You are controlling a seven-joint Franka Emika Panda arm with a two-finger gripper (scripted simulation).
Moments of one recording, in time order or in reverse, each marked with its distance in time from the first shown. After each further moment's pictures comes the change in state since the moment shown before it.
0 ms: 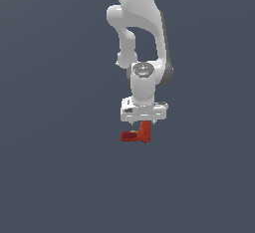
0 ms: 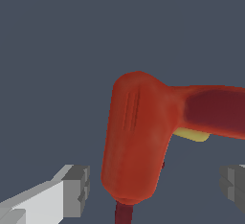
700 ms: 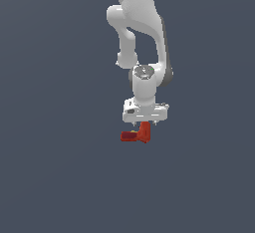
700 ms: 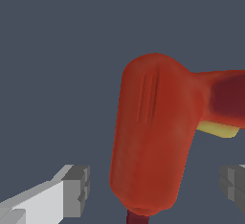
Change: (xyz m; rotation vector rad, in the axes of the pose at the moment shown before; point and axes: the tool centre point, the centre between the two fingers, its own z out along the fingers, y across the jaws) arm -0.009 -0.009 0.019 0.013 0.026 0.008
